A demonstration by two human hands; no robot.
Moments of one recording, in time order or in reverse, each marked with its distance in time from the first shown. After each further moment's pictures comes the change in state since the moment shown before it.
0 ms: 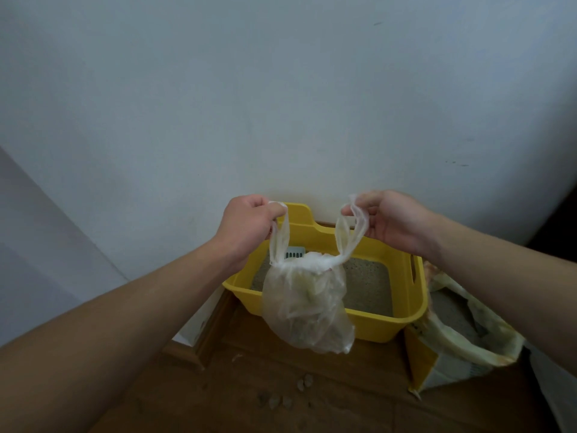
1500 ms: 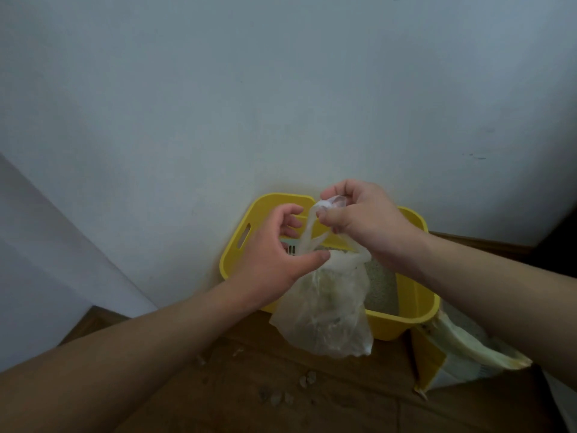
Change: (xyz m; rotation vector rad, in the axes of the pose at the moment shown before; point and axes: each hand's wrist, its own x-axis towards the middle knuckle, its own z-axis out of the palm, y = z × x) left_hand -0.035 -0.041 0.017 0.151 -0.140 0.285; right_hand -0.027 0.010 0.066 -0.389 0.060 -0.278
